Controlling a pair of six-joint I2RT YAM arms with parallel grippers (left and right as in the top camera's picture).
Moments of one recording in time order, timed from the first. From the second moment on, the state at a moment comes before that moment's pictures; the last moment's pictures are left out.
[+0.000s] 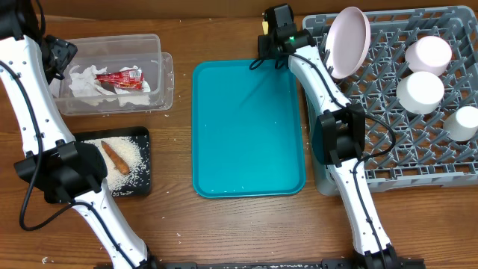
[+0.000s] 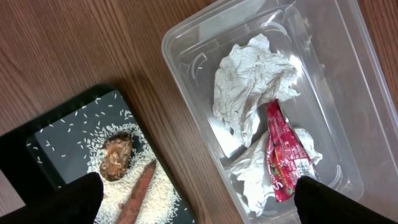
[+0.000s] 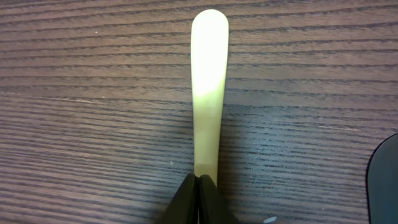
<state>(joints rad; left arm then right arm) 0.37 2.31 2.64 -1.62 -0.19 -0.81 0.31 2.84 2.70 -0.78 0.05 0.21</state>
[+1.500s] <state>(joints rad) 0.37 2.31 2.64 -1.62 -0.19 -0.81 0.32 2.80 2.58 -0.66 0.08 0.23</state>
